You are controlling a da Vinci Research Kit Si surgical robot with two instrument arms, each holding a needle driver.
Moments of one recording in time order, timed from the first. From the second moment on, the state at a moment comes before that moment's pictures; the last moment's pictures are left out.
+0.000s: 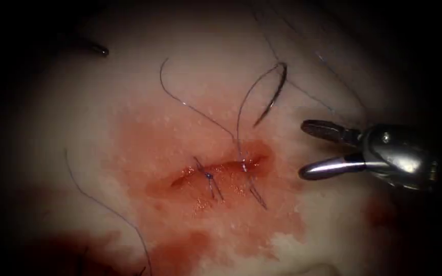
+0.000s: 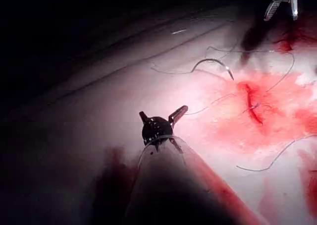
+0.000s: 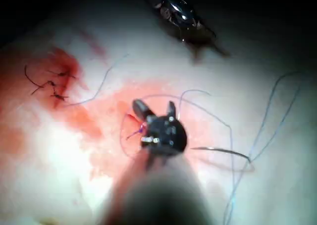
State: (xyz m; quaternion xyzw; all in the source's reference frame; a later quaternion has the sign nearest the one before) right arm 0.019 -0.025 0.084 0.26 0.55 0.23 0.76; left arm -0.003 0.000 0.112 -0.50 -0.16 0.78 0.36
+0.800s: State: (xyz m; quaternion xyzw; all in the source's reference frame) right arm 0.018 -0.027 0.084 0.28 0.55 0.20 0.76; left arm -0.017 -0.003 0.115 -0.53 -0.13 0.83 0.12
